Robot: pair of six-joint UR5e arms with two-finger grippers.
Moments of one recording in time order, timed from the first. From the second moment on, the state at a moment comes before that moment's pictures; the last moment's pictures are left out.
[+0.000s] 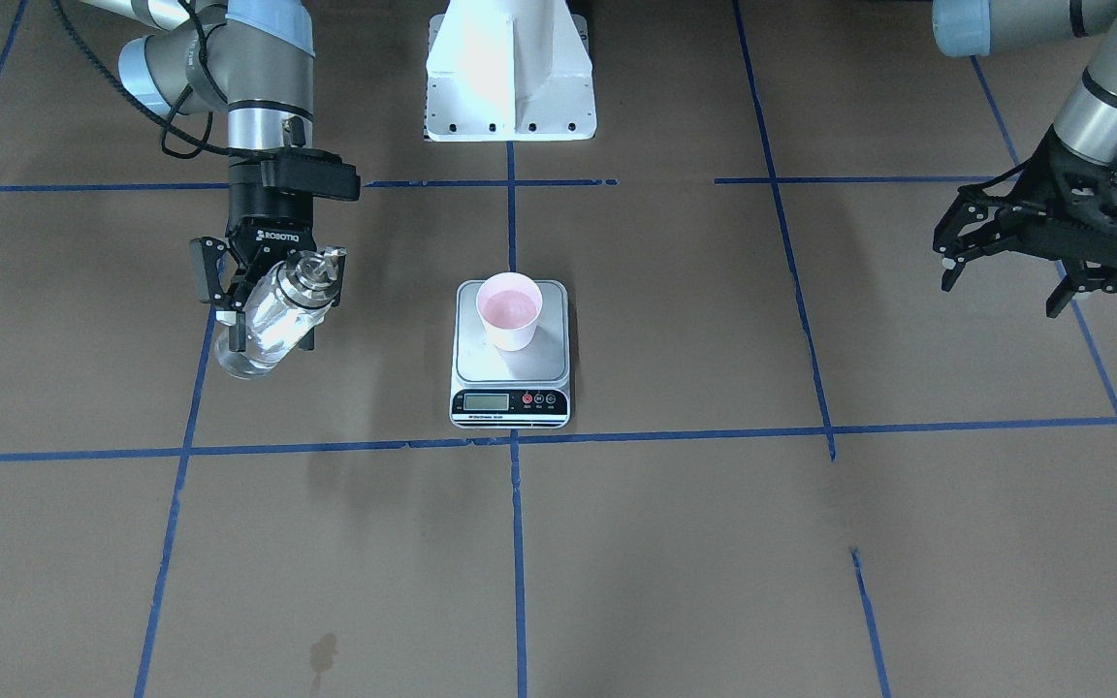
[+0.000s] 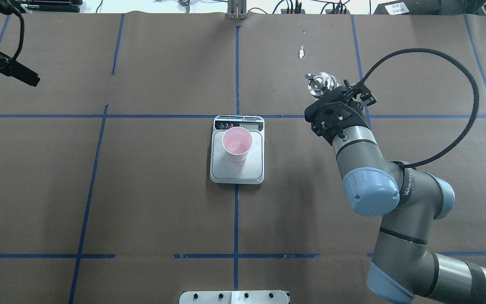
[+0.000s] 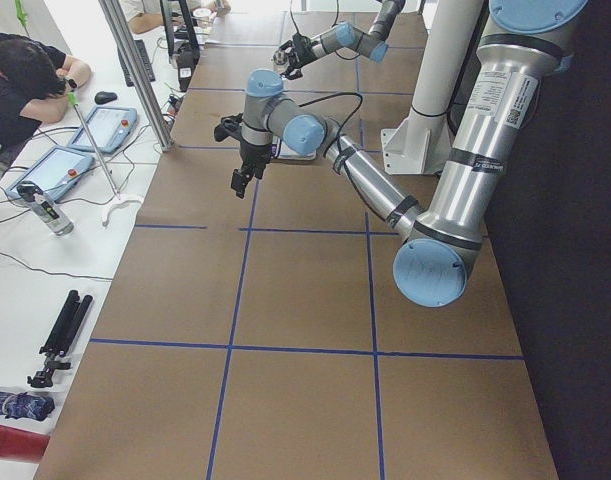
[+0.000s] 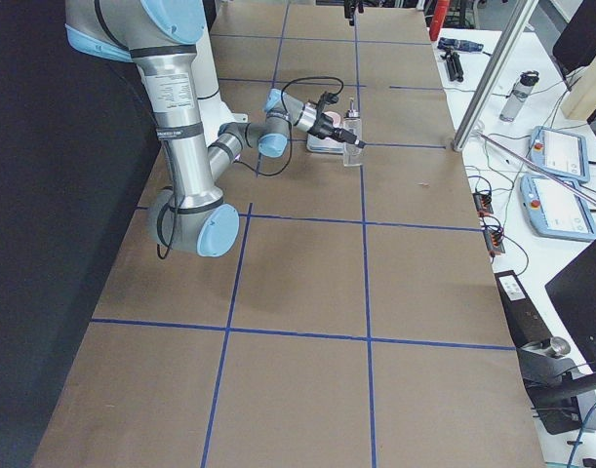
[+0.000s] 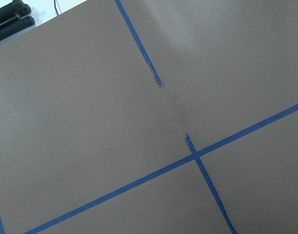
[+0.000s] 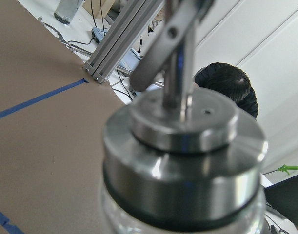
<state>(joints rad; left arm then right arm) -1.13 -1.85 -1.98 -1.49 -2.06 -0.24 0.40 -1.26 1.88 -1.15 0.75 0.44</state>
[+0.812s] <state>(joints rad) -1.41 -1.83 -1.70 -1.56 -2.22 0.10 0.31 -1.22 1.85 -1.25 0.53 0.26</state>
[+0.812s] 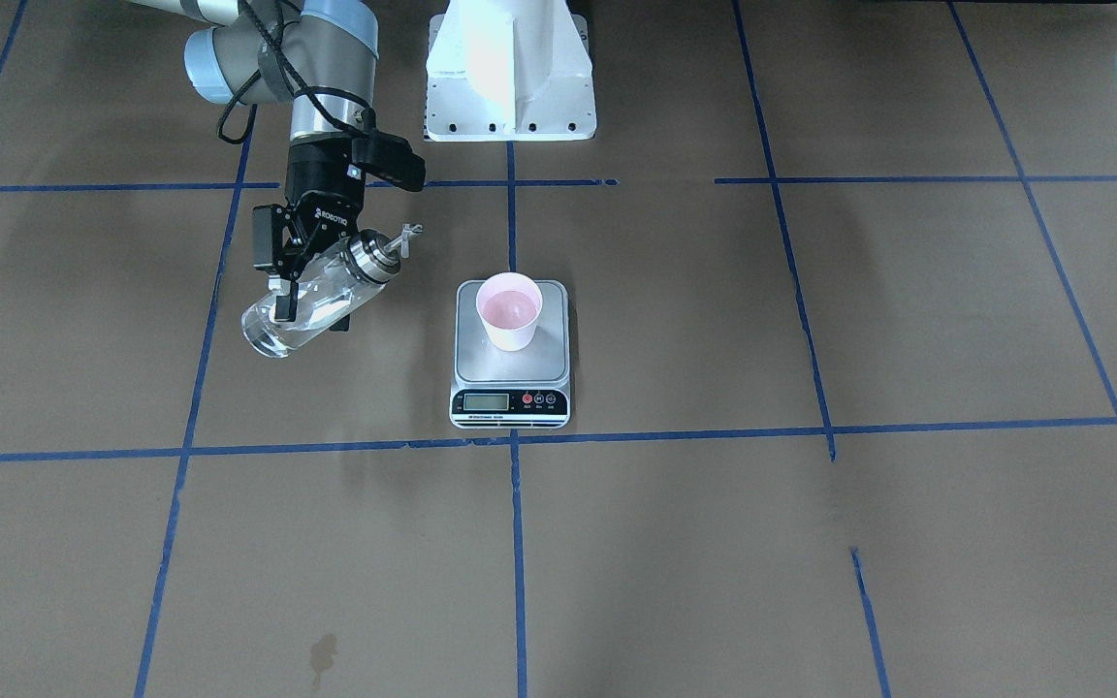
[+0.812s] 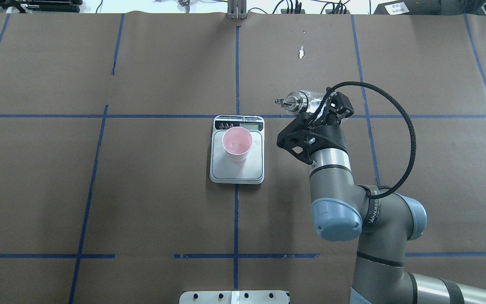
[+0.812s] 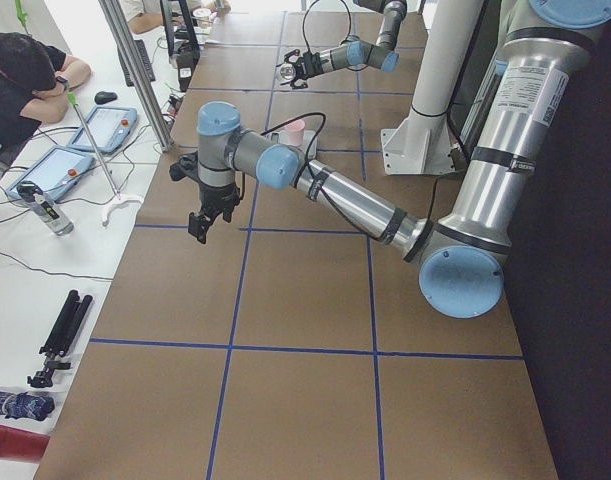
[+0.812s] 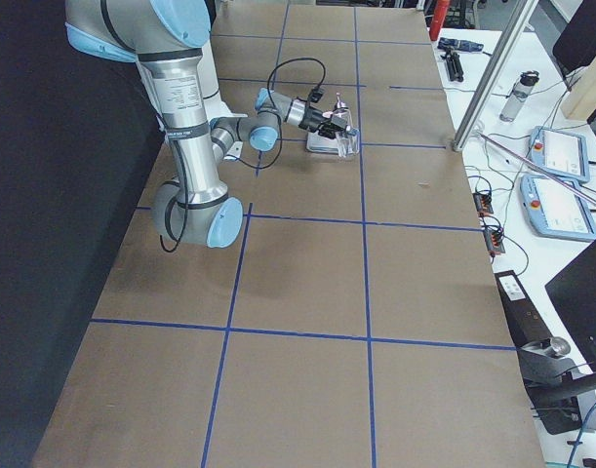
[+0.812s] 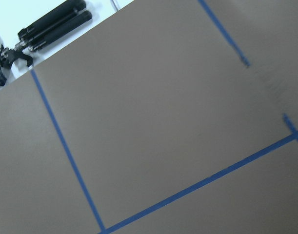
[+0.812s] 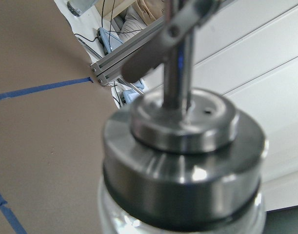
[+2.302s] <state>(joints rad) -1.46 -1.72 -1.62 -1.76 -2.21 0.28 0.24 -1.13 1.72 -1.50 0.30 0.12</state>
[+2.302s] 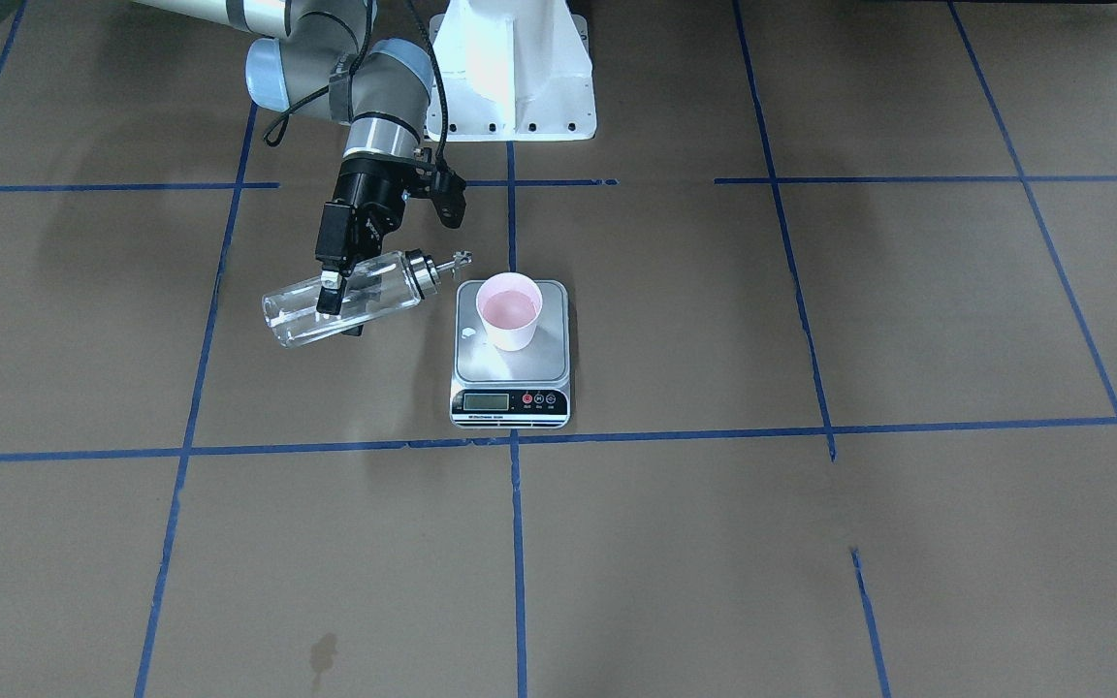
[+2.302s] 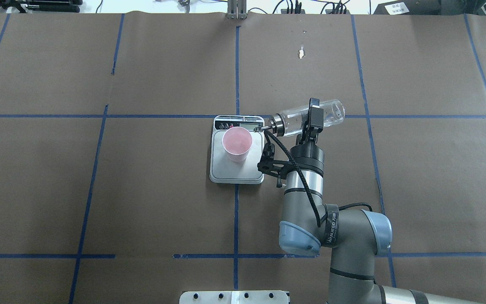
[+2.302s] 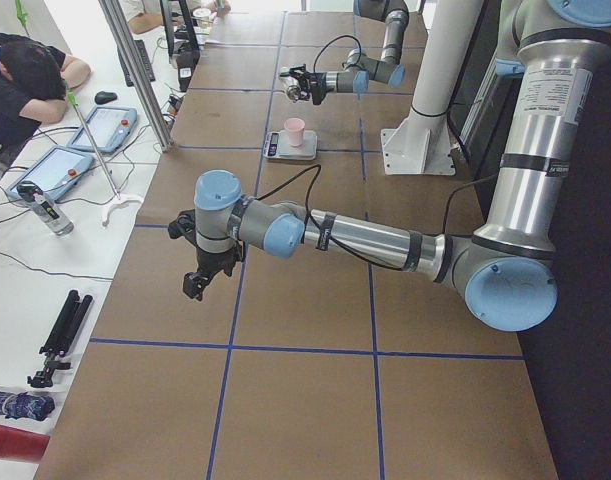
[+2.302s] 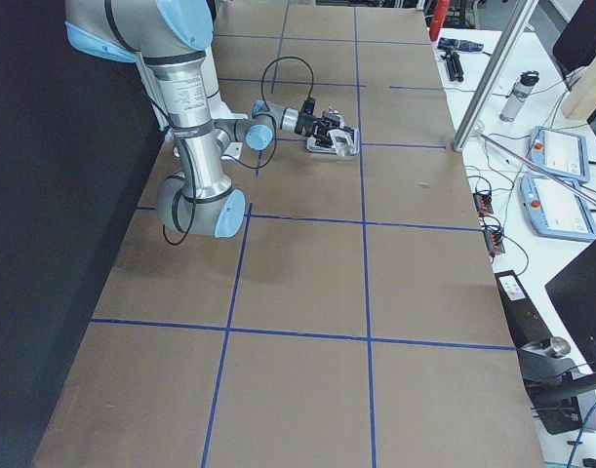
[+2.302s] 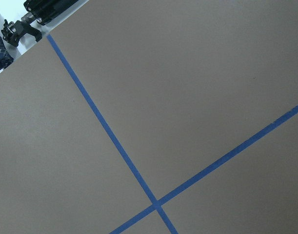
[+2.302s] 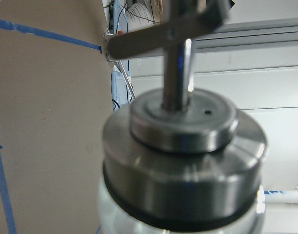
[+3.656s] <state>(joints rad) -1.46 -1.72 -1.59 -1.79 -2.20 0.28 0.24 -1.07 1.66 -1.50 0.22 -0.08</state>
